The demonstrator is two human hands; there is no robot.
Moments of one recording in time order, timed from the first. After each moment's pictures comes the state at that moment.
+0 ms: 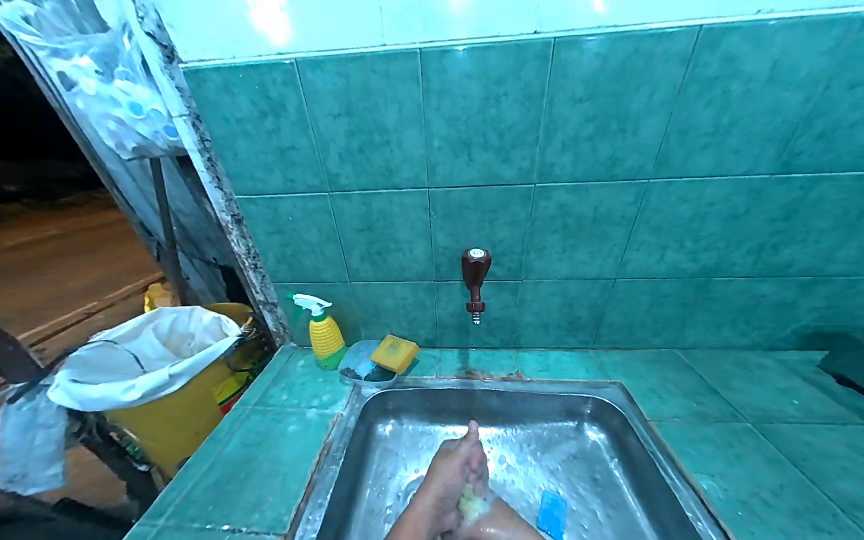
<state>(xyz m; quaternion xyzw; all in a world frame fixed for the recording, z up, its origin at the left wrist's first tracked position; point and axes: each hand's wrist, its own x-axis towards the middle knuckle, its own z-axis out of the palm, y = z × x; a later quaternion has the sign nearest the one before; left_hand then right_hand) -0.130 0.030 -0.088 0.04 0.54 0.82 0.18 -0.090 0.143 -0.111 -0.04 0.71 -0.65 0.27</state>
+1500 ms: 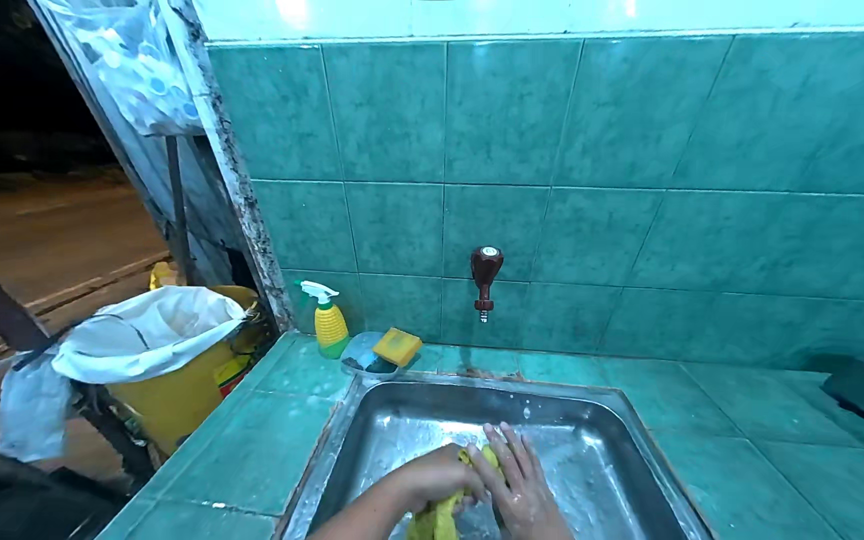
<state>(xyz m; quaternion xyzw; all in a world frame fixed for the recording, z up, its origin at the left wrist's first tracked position) -0.135 0.001 -0.057 0.09 0.74 0.54 0.38 -0.106 0.191 -0.136 -0.32 0.86 -0.17 -0.35</state>
